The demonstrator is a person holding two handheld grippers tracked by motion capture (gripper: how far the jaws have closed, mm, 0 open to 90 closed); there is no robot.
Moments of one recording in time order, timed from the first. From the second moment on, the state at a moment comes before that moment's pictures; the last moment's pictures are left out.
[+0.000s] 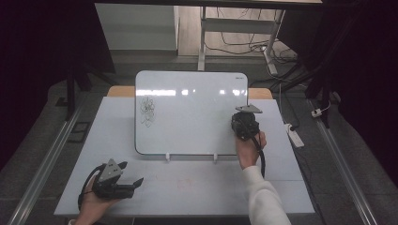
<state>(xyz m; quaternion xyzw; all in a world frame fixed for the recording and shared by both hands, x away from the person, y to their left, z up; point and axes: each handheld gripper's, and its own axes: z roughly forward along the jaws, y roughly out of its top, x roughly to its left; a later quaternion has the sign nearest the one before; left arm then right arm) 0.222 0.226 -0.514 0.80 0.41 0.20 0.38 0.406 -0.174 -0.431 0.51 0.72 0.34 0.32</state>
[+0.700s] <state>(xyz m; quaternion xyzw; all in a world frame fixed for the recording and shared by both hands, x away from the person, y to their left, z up) 0.249 0.164 -0.483 0.82 0.36 0.15 0.42 0.346 -0.166 -0.421 0.39 0.73 0.50 0.25</state>
